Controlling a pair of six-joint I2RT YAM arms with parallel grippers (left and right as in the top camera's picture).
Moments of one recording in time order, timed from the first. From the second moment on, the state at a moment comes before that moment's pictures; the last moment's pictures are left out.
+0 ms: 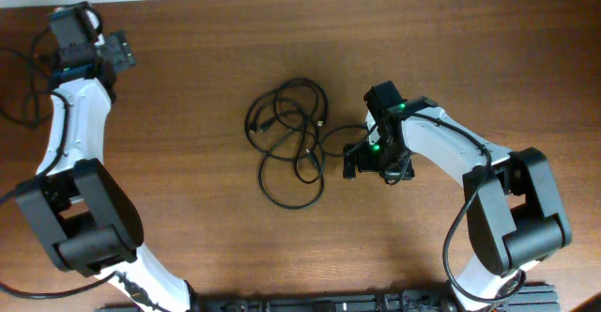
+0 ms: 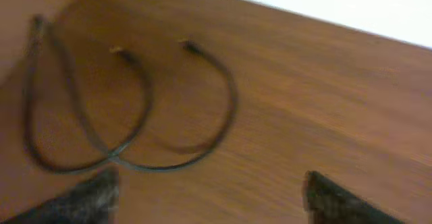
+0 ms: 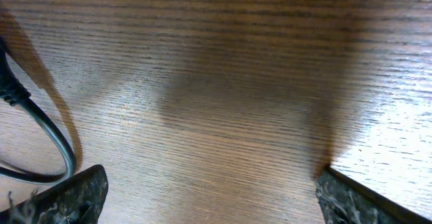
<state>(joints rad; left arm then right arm) 0.29 1.95 1.54 -0.33 -0.20 -0.01 0.33 1.84 1.09 -0.84 -0.28 0.34</state>
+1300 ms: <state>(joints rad) 0.39 2.10 1.54 0.01 0.12 0.00 0.33 1.83 1.08 -0.81 -0.28 0.36</state>
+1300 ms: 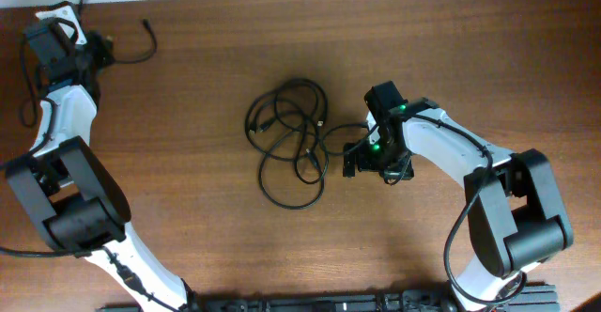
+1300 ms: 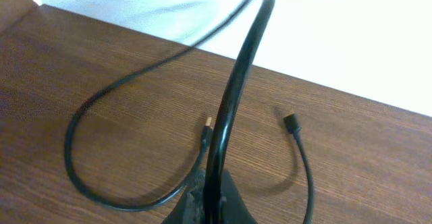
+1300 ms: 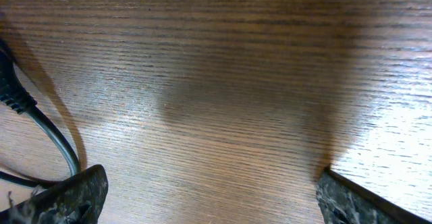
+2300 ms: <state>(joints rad) 0.46 2.12 1.55 -0.04 0.06 0.15 0.33 1.83 1.08 -0.81 -0.28 0.36</state>
